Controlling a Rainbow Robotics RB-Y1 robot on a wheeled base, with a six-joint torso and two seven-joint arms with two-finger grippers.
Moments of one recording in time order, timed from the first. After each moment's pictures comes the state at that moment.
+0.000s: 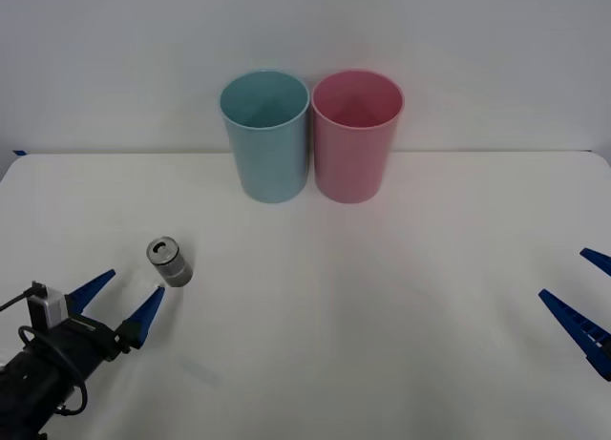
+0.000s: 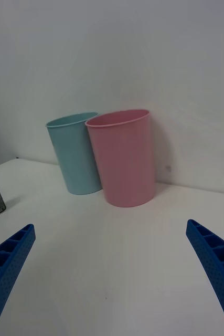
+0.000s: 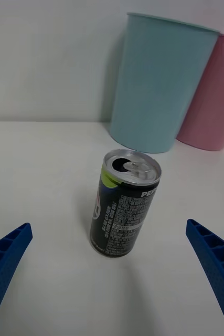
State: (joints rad) right arm 0.35 -0.40 -0.52 -1.66 0.96 -1.22 0.00; left arm 0.24 0.29 0.24 -1.45 -1.02 -0.77 -0.19
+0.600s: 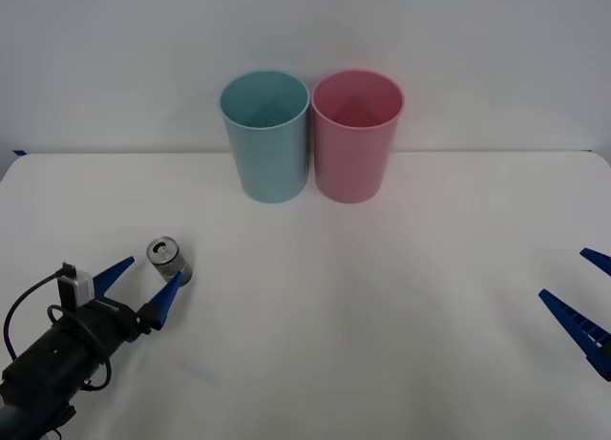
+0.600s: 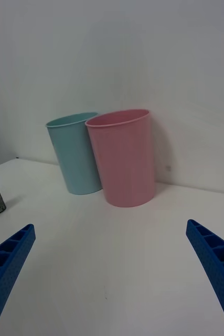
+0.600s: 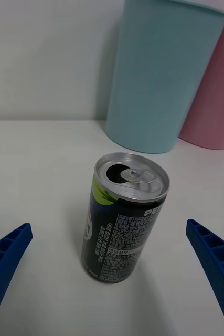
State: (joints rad) right arm 0.35 -0.40 -0.52 -1.66 0.96 -1.22 0.00; left arm 0.13 0.29 0.19 -1.34 -1.02 -0.73 -0.23
